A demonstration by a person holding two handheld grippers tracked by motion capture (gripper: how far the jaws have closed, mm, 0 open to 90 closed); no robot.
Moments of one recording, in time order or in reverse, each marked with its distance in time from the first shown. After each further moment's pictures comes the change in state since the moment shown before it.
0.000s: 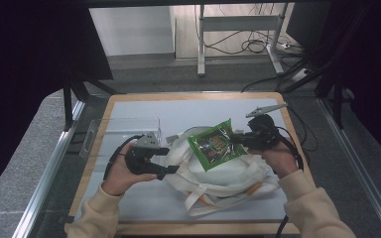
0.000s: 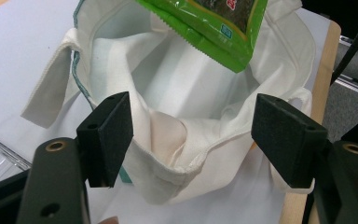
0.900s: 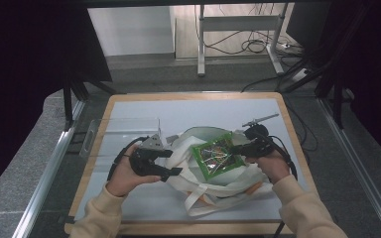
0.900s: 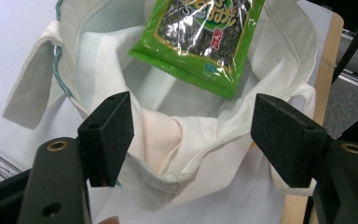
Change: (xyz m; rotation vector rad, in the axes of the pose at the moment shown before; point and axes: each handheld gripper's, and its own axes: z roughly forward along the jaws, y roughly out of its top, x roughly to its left) left arm -0.004 0.000 0.011 0.022 -0.007 0.007; right arm -0.011 -0.027 0.033 0.123 -0.017 0.141
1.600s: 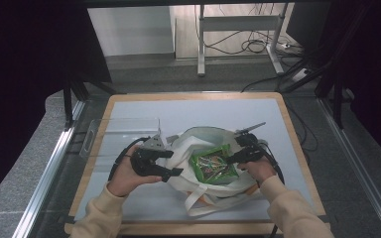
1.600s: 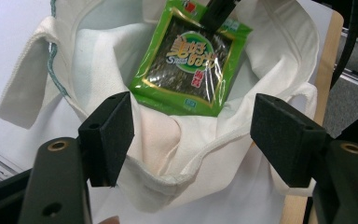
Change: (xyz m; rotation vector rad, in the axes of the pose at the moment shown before) left arm -0.001 0.000 0.004 -0.001 -0.005 -0.012; right arm -0.013 -0.016 0.055 0.154 -0.003 0.183
